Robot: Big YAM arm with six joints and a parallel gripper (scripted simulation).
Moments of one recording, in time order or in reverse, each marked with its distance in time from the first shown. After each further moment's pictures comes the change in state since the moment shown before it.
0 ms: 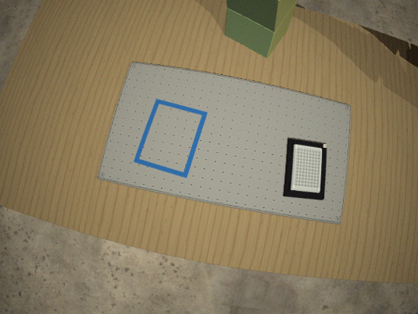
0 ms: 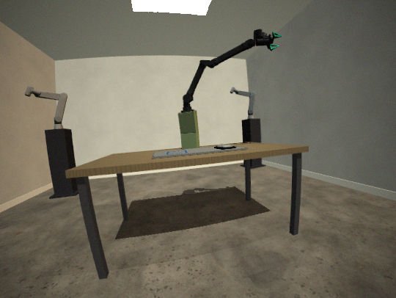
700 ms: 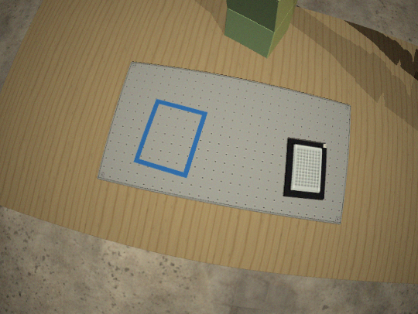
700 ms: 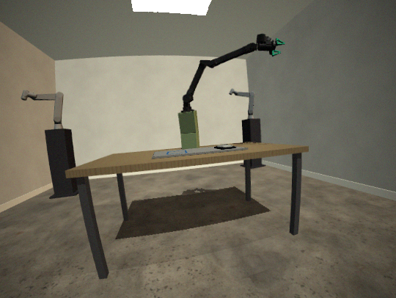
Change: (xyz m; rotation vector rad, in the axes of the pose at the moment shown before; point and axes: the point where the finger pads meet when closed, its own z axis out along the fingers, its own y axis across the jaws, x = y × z) arm 0.075 0.012 0.005 -0.016 0.122 0.112
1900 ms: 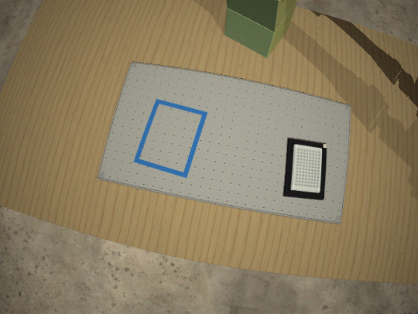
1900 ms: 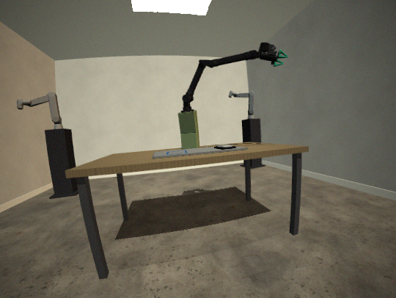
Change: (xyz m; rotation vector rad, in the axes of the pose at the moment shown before) arm 0.135 -0.004 0.002 0.024 0.198 0.176
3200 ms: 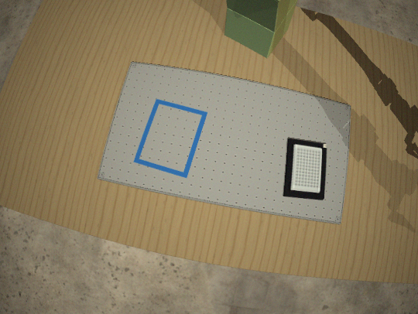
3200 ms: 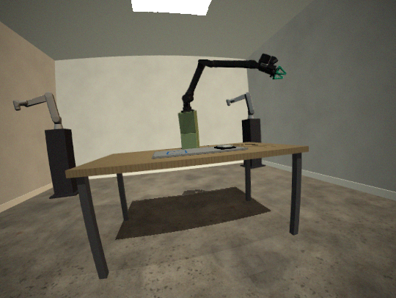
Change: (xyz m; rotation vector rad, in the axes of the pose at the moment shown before) arm 0.154 -0.025 0.003 0.053 0.206 0.185
